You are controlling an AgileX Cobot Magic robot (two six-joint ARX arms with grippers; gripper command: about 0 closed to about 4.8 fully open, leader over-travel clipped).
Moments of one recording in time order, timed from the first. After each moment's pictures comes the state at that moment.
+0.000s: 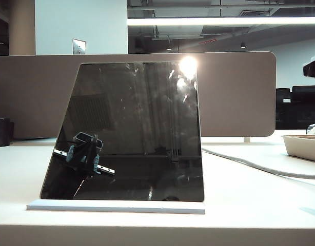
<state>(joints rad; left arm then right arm) -0.63 0.13 0.46 -0.33 0.03 -0.18 0.64 0.00 0.00 -0.02 0.02 -0.03</state>
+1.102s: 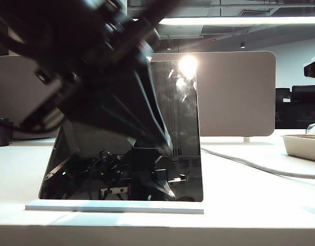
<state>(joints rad) -1.07 1.28 0.70 -0.22 0.01 -0.82 0.63 0.00 0.00 -0.02 0.02 -0.03</state>
